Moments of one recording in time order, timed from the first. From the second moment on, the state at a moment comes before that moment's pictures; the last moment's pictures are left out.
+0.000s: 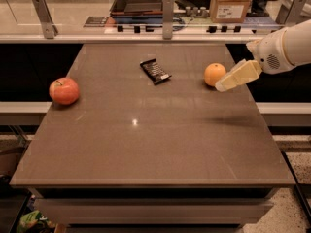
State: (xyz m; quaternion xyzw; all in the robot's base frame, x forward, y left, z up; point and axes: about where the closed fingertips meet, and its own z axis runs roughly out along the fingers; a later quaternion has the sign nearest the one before) arm 0.615 -0.215 0.916 -0.42 0.81 0.10 0.41
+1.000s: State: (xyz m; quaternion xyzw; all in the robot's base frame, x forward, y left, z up) arm 0.628 -0.215 0.898 -0.41 0.81 0.12 0.41
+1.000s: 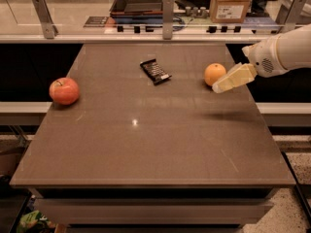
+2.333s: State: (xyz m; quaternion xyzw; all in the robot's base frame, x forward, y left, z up) arm 0.668 -0.207 0.849 -0.37 0.79 0.19 0.45
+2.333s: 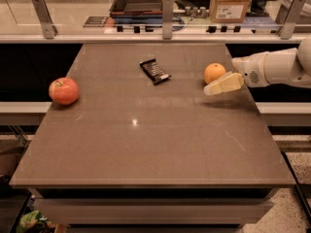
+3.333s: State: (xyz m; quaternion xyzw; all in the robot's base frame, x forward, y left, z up) arm 0.673 -0.194 0.843 -0.37 0.78 0.20 0.46
